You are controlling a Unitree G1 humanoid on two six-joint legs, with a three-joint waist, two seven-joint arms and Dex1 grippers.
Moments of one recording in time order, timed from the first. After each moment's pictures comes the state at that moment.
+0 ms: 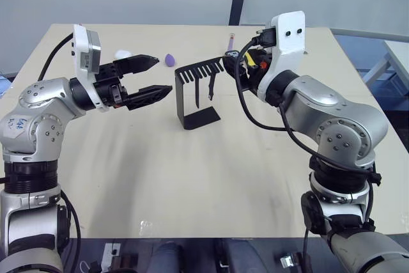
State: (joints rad) left arm -0.72 0.75 0.17 -0.02 -0.70 0.57 -0.98; right arm -0.90 -0.28 -0.06 -0.41 0.65 1.15 -0.14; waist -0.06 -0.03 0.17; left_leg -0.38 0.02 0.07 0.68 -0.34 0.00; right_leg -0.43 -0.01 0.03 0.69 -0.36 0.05
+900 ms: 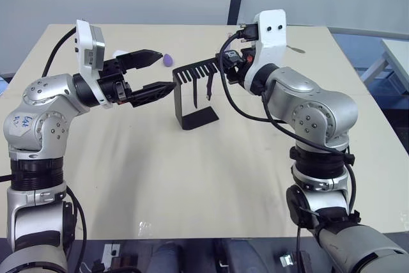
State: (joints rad) left arm -0.74 0.72 0.17 -0.02 -0.66 0.56 -0.98; right arm -0.98 -0.17 -0.05 -0.23 0.47 1.11 -0.08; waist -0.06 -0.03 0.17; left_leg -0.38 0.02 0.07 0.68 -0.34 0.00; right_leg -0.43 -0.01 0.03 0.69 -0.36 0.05
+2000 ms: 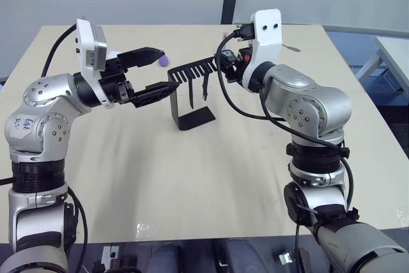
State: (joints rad) left arm -0.73 0.71 0.18 -0.07 -0.66 0.55 -0.95; right arm -1.01 -0.16 -0.05 -0.16 0.40 1.09 0.00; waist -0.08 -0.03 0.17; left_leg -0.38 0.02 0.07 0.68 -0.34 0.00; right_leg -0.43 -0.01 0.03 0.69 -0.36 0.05
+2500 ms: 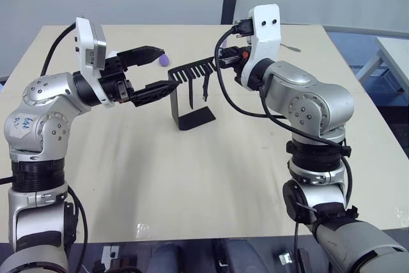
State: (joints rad) left arm -0.74 0.71 0.18 -0.06 -0.66 0.55 -0.95; right arm -1.03 -0.15 -0.06 -0.17 0.41 1.12 0.03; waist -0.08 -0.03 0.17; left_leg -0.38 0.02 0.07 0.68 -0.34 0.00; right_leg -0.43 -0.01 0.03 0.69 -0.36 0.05
